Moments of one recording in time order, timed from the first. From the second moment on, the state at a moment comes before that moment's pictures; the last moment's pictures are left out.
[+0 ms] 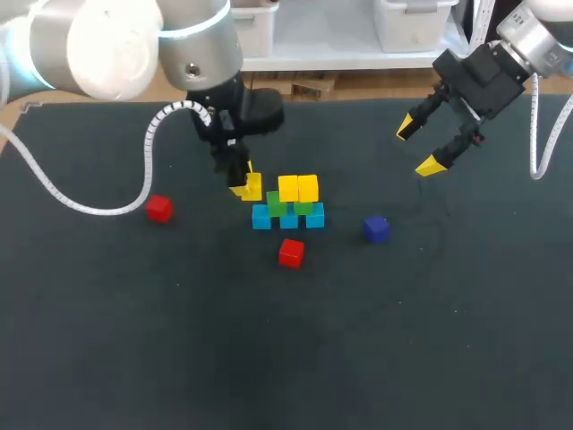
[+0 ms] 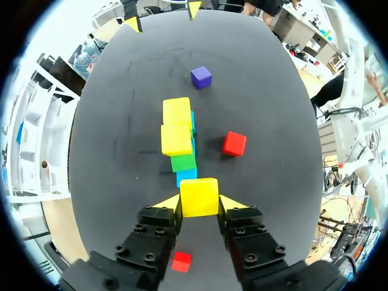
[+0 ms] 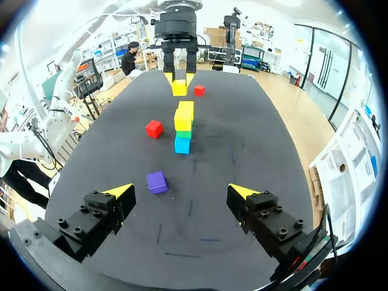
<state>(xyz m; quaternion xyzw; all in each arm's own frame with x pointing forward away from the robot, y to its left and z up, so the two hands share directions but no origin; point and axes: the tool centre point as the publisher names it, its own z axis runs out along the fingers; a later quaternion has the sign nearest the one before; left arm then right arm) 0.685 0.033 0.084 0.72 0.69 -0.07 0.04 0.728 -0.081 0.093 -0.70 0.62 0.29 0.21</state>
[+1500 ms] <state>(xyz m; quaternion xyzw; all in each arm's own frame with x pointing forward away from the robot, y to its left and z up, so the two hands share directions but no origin) 0.701 0.009 0.063 0.71 0.70 -0.09 0.05 0.728 -0.081 0.093 -0.70 0.62 0.29 0.21</state>
